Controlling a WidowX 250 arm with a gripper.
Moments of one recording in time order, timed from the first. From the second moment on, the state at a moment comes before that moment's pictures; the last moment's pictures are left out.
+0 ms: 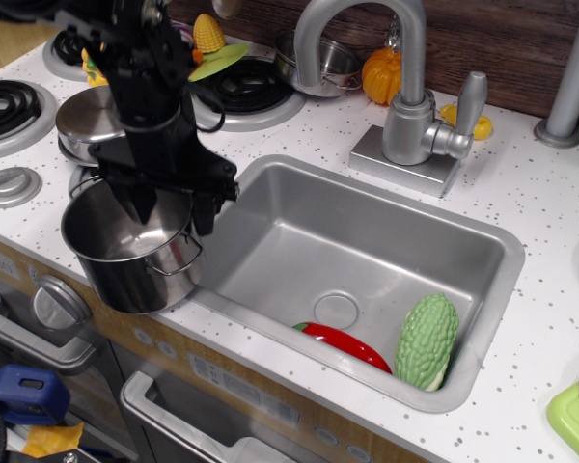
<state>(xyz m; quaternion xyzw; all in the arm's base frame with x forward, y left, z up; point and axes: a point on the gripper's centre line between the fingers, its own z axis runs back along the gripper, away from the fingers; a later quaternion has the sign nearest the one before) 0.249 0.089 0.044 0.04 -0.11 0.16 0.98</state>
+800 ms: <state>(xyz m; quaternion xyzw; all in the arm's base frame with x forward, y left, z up) 0.263 0.066 0.050 0.04 -0.10 0.16 0.98</state>
